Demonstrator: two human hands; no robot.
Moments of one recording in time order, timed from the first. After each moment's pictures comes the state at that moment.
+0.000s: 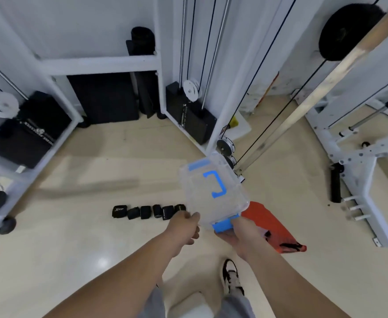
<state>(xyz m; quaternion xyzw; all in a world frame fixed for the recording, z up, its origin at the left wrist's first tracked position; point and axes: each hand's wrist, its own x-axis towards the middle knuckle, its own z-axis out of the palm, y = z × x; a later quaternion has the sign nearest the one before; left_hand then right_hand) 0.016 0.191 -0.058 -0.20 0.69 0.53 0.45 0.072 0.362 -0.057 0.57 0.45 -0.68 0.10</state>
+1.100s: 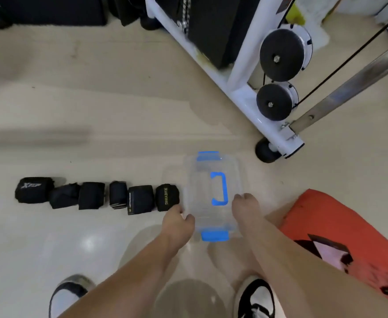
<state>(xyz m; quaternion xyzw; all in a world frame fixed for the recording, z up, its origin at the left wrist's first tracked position) -0.036 0.291 -0.722 -0.20 0.79 0.47 0.35 -0.043 0.488 -0.726 0.51 0.72 -0.42 0.18</state>
